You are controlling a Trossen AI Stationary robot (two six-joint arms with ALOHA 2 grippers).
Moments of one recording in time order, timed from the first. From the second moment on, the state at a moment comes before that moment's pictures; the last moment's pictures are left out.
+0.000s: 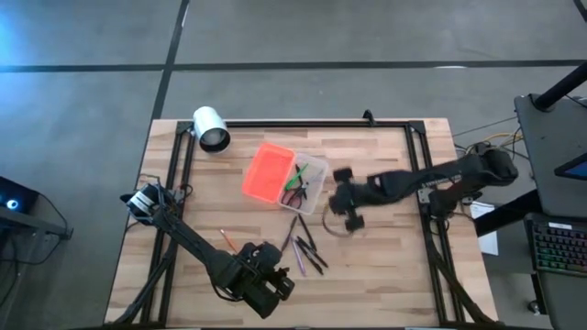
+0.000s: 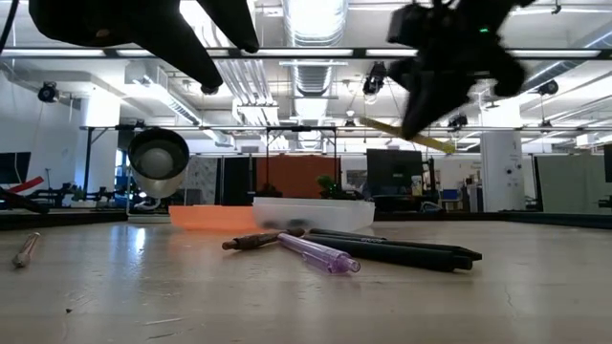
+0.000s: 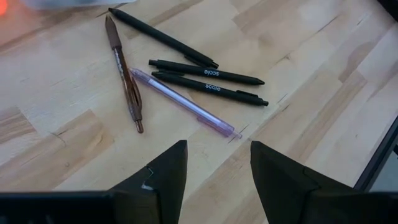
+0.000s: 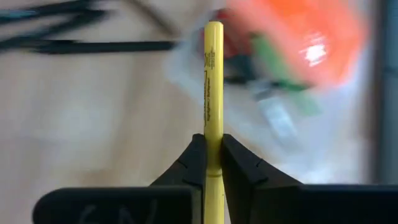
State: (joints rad) left arm -0.65 1.89 1.55 -0.82 -0.60 -1.48; right arm 0.09 1.45 1.00 -0.56 0.26 -0.28
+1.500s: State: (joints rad) left arm -0.55 1.85 1.55 -1.24 -0.22 -1.02; right arm -0.08 1.38 1.04 -0.80 0.11 -0.12
